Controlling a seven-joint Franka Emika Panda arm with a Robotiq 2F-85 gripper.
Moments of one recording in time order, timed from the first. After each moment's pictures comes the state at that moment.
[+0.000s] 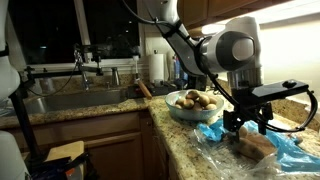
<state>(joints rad) -0.17 0.38 -0.07 -1.98 -0.26 2.51 -1.29</state>
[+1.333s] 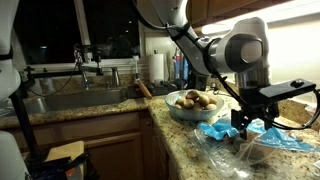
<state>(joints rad) -0.19 0.46 -0.05 -1.87 -0.22 2.50 -1.32</state>
